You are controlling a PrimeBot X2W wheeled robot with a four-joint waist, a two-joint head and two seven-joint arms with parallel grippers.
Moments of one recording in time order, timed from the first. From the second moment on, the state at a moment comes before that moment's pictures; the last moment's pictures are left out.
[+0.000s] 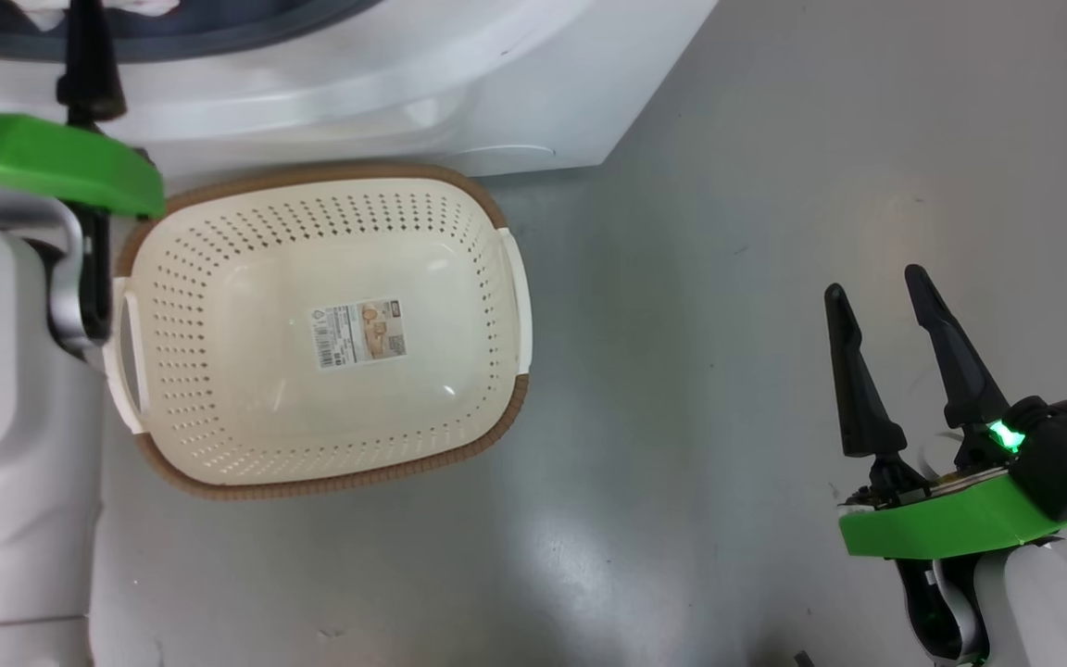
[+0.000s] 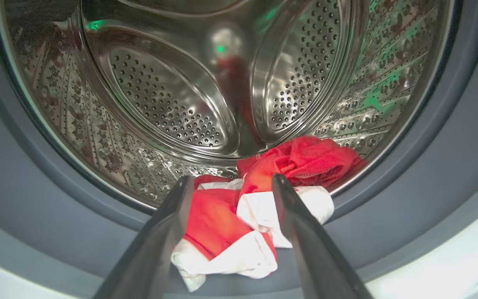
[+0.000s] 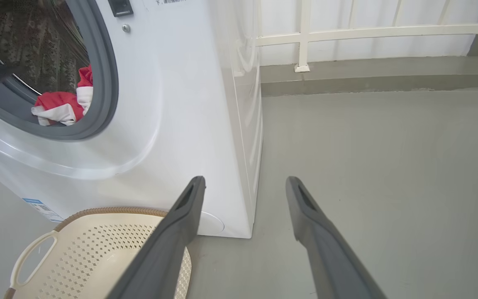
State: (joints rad) left arm -0.97 0.16 0.00 0.62 -0.16 -0.01 -0.25; right arm -0.17 -0.04 0.02 0.01 0.28 0.12 -0.26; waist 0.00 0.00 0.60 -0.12
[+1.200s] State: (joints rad) left arm -1.38 0.30 -0.04 1.17 -0.12 0.09 0.13; right arm -0.21 -0.04 0.11 0.06 0.34 0.12 -0.26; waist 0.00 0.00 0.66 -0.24
